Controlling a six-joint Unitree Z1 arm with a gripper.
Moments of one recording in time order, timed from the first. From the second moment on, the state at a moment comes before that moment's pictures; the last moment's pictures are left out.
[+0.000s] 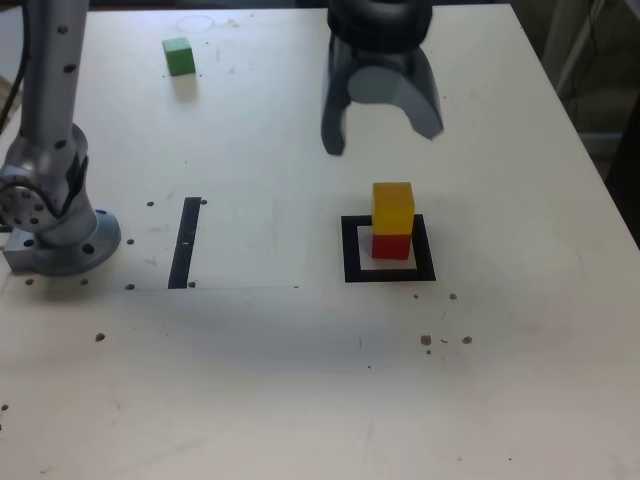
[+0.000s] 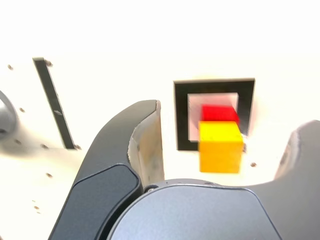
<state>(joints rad) 0.01 1.95 -1.71 1.44 0.14 0.02</state>
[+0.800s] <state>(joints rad) 0.65 1.79 -1.68 1.49 0.29 0.47</state>
